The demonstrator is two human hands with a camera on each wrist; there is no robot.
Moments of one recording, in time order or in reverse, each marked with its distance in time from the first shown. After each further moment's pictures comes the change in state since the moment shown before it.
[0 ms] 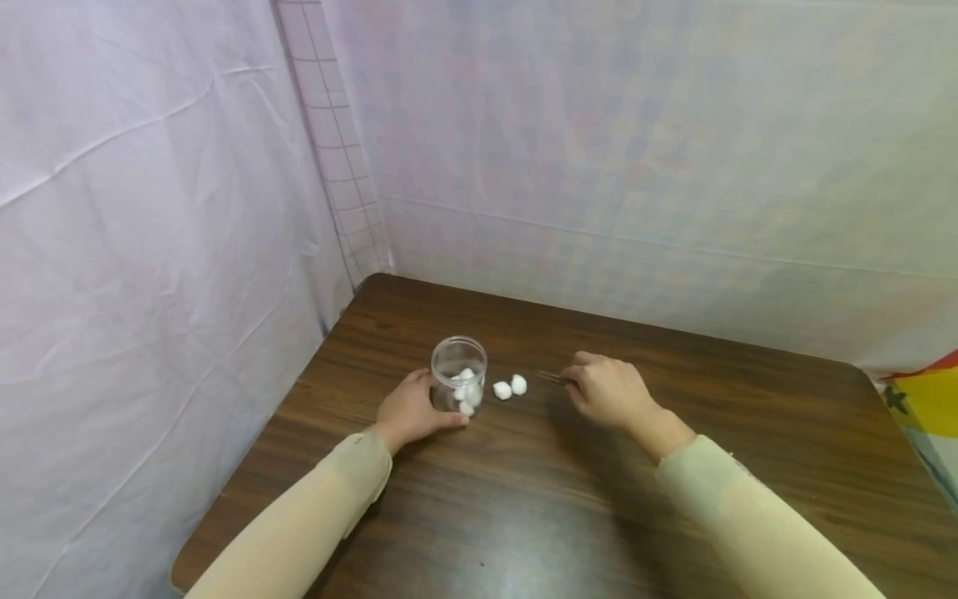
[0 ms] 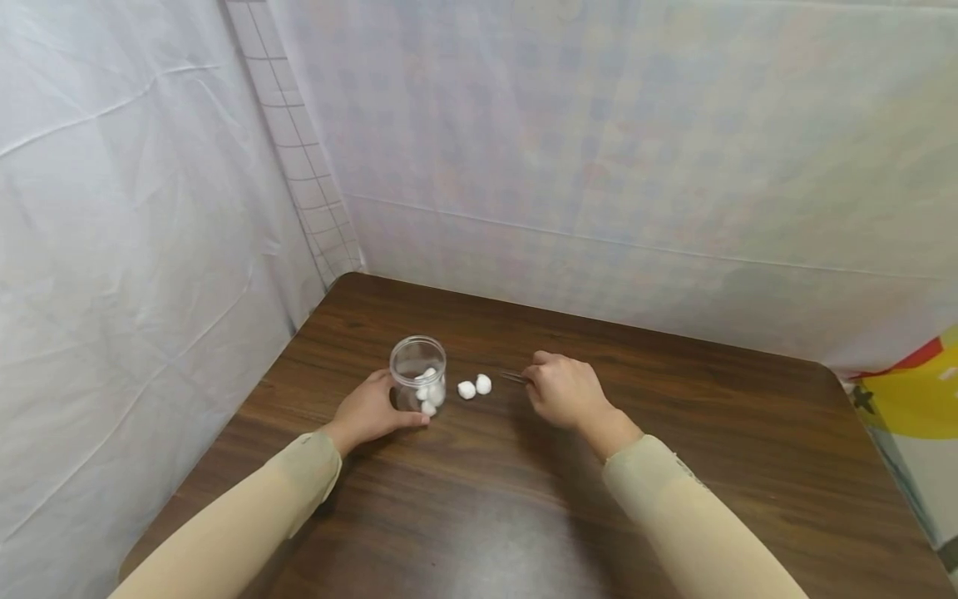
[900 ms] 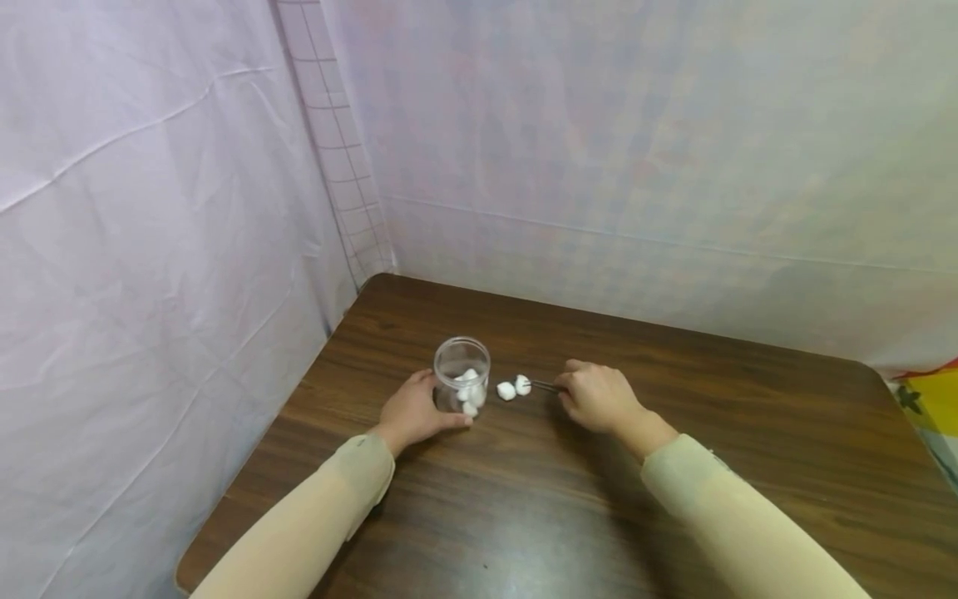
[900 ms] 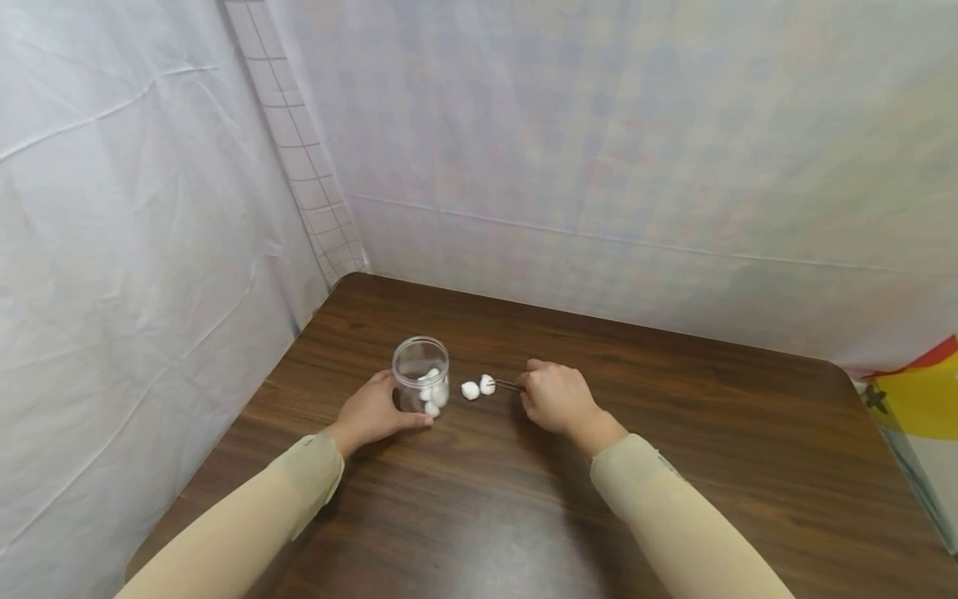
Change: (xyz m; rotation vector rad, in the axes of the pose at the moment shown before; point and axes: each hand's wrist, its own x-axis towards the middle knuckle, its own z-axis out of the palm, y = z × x) left_hand 0.003 -0.004 0.004 0.002 0.000 -0.001; right_hand 0.007 -0.003 0.029 0.021 -0.069 0.020
